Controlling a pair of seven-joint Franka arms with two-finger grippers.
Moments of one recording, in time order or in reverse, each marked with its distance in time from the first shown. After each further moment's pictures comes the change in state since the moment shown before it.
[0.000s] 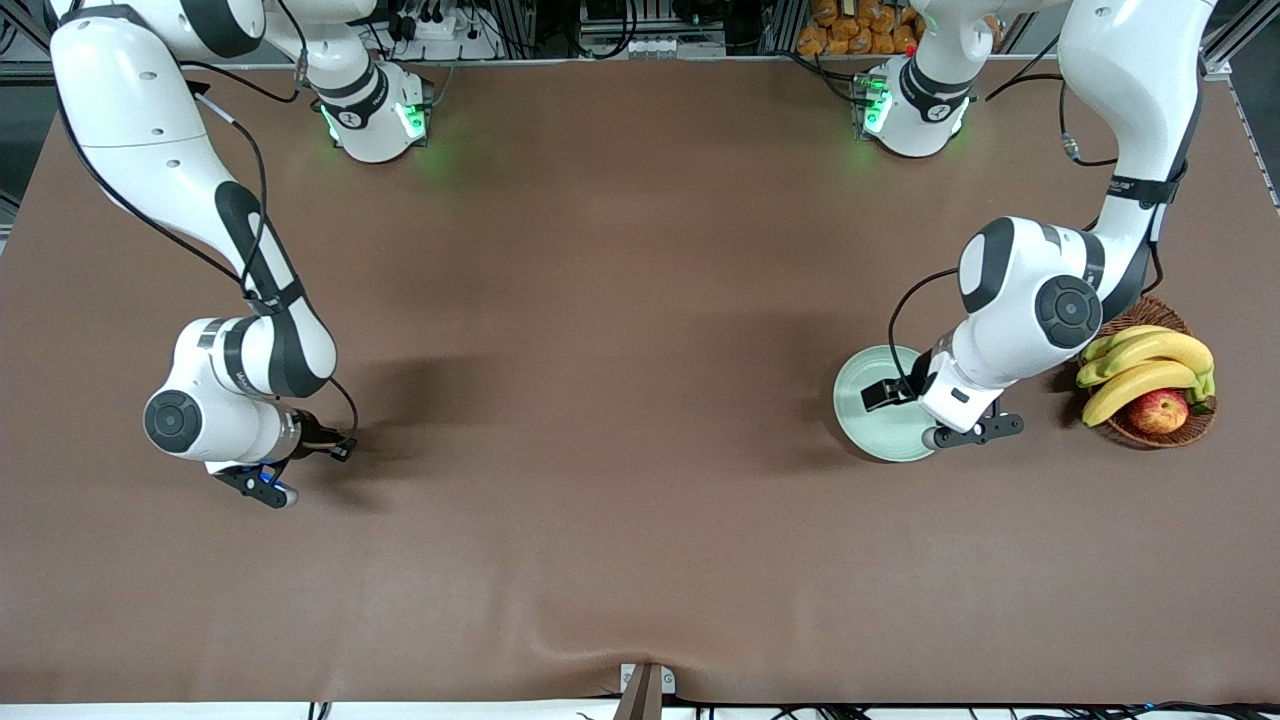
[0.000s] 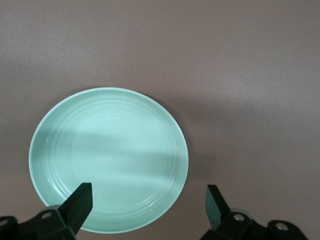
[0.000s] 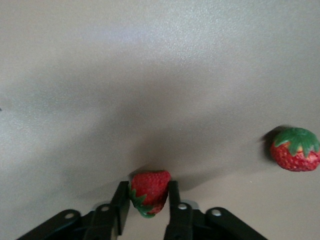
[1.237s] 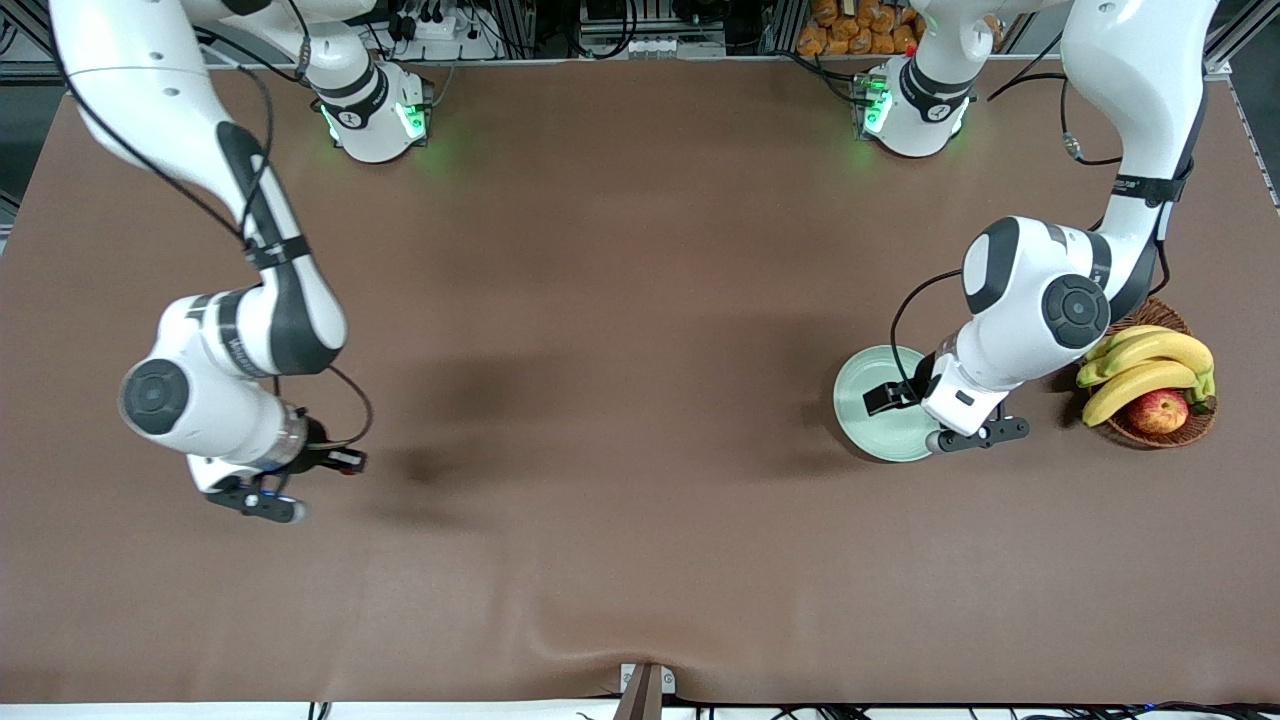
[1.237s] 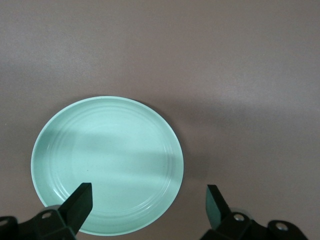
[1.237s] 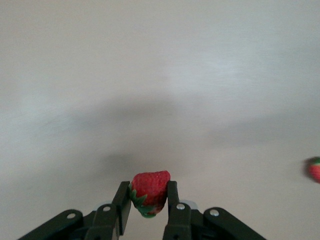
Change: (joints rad) left arm 0.001 0.000 0.001 0.028 0.000 -0.011 0.000; right arm 0.141 -0.105 0.017 0.136 0.000 -0.062 -0.065
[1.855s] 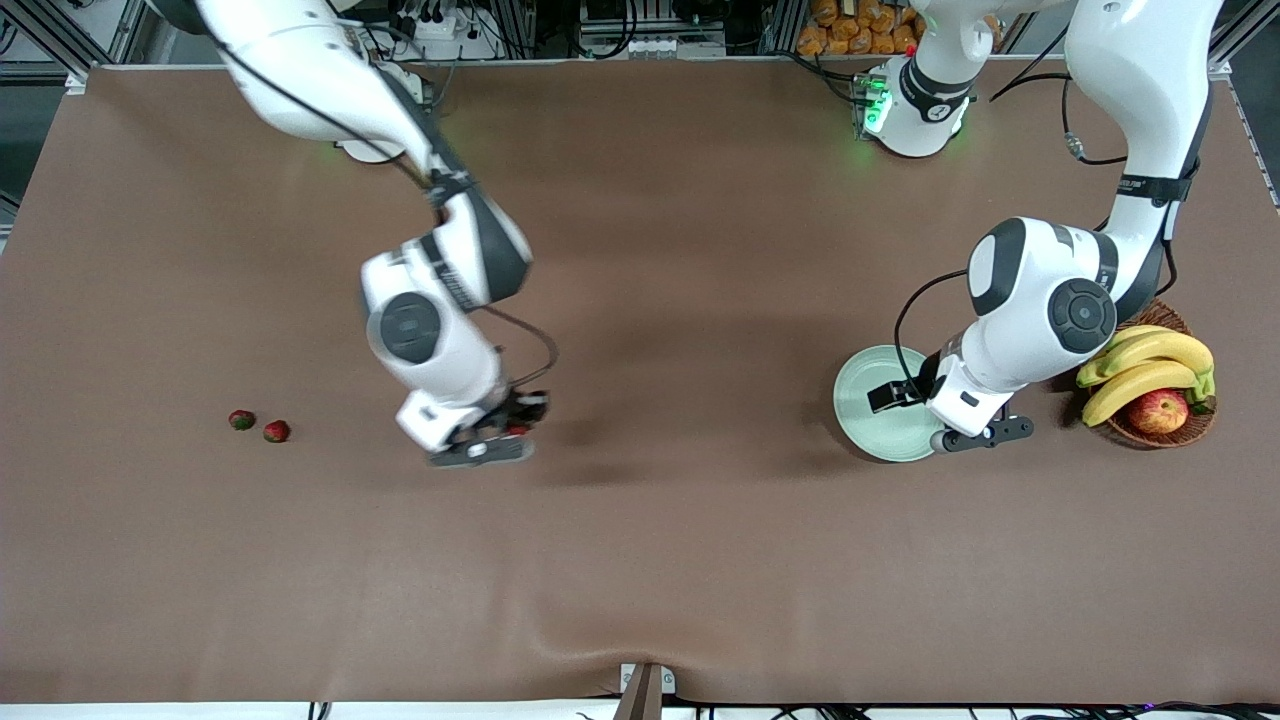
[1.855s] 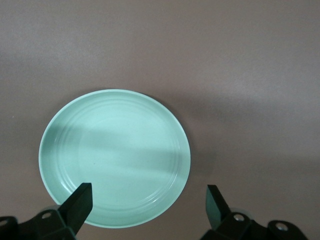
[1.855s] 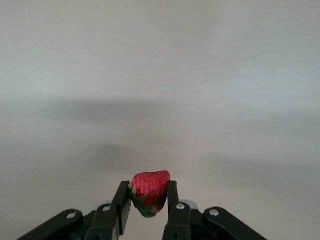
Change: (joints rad) left arm 0.004 0.000 0.004 0.009 0.000 -0.050 0.000; right arm 0.354 0.056 0.004 0.043 0.002 0.063 0.012
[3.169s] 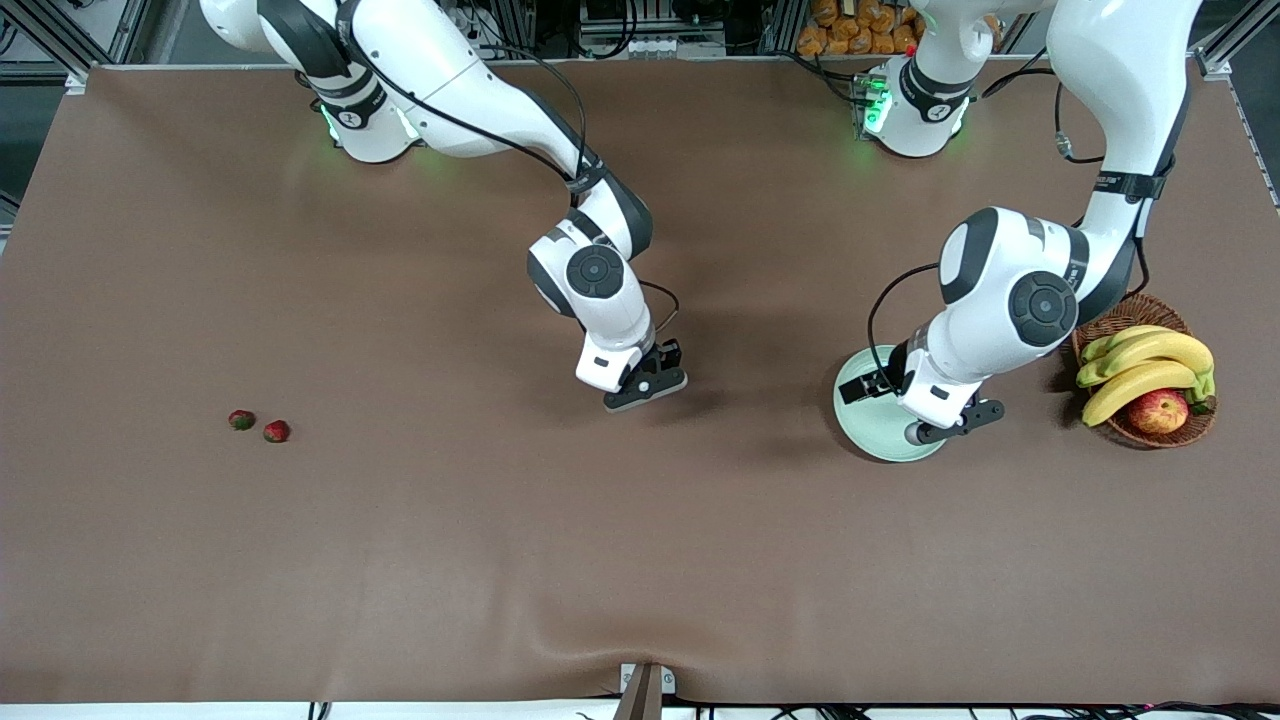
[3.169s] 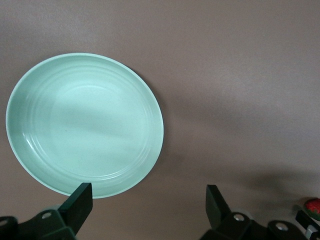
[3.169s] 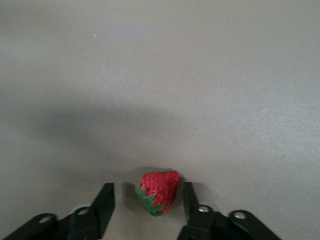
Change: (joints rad) left arm -0.027 -0.004 -0.051 0.005 0.000 -0.033 -0.206; right arm 0.242 0.196 -0.005 0.023 0.003 0.294 0.033
